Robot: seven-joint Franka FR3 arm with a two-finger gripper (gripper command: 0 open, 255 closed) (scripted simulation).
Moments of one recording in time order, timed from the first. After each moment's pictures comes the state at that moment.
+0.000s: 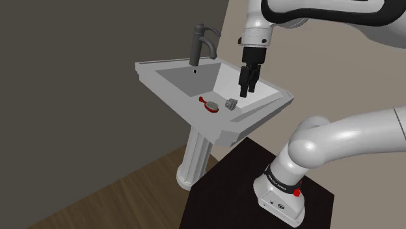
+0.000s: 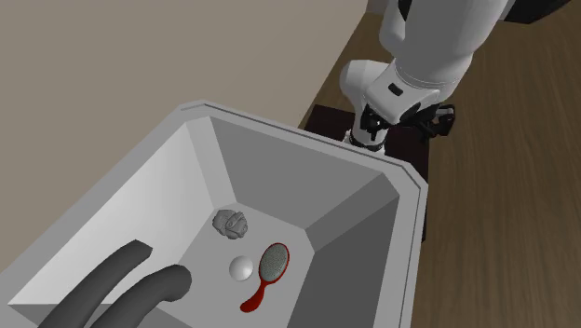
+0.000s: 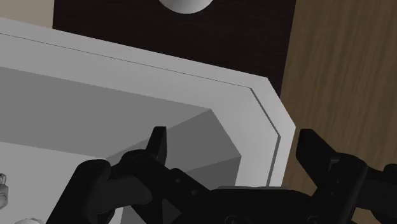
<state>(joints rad) 0.00 -0.75 0.04 -2.43 0.11 1.42 -0.10</state>
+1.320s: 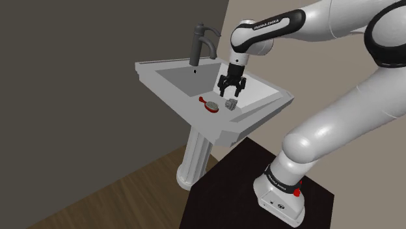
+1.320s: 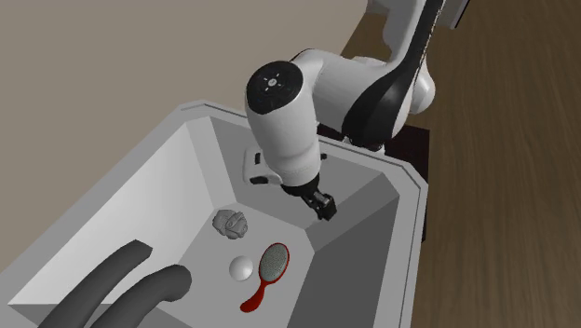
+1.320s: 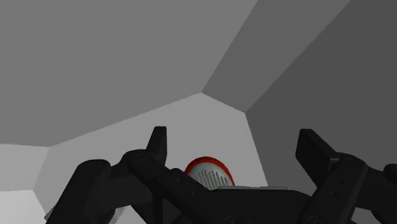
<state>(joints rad) -0.23 -0.29 -0.07 -2.39 0.06 1.93 0.10</state>
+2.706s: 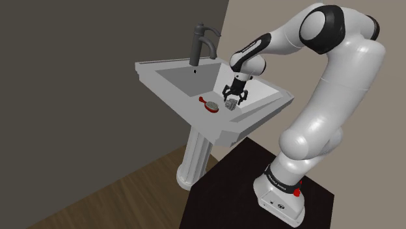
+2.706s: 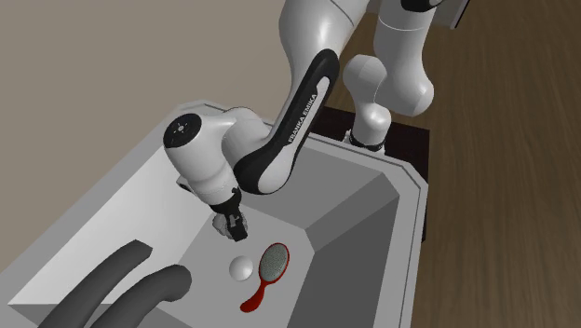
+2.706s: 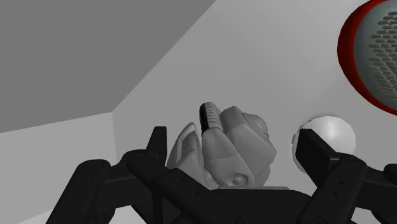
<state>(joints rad) -0.38 0.14 -0.21 -2.24 0.14 2.29 0.20</state>
